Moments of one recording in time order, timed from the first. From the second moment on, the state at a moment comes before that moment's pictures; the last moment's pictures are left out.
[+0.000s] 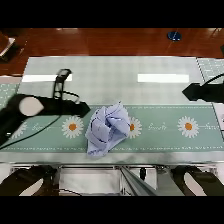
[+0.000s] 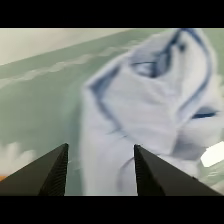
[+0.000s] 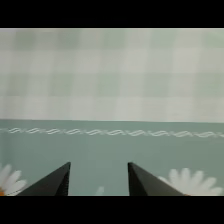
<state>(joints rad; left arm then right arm) -0.36 -0.93 0.81 1.20 -0.96 -1.56 -0.10 -0.82 0.99 -1.41 1.14 1.53</state>
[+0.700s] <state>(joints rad) -0.13 -0.81 0.27 0.70 -1.09 -1.16 -0.23 -0.84 0.49 -1.00 1.07 1.38</state>
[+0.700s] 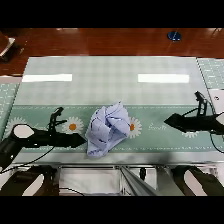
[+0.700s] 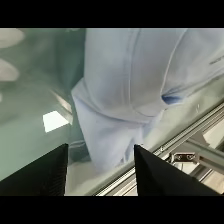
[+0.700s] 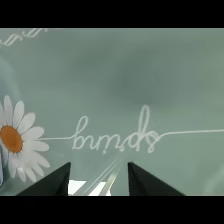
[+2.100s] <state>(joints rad) -0.37 -1.18 0.37 0.58 -0.95 -1.09 0.38 -1.31 0.61 -0.47 0.84 1.23</state>
